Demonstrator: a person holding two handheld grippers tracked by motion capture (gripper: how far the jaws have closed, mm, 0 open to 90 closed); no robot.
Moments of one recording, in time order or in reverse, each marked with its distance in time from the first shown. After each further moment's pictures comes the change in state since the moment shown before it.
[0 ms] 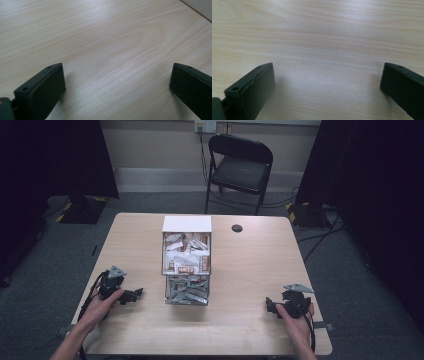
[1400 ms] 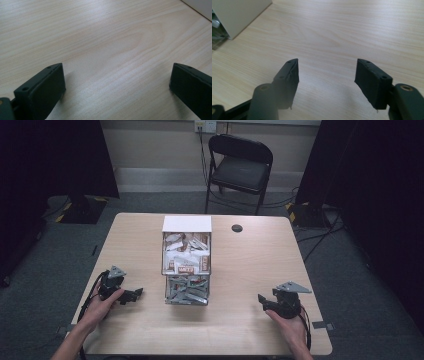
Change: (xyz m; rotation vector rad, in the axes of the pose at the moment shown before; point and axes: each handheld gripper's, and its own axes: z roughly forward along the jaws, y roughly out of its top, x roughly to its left) left arm 0.000 0.000 0.000 -0.003 -0.001 -0.003; right arm 0.027 0.015 -0.024 -0.107 0.212 -0.087
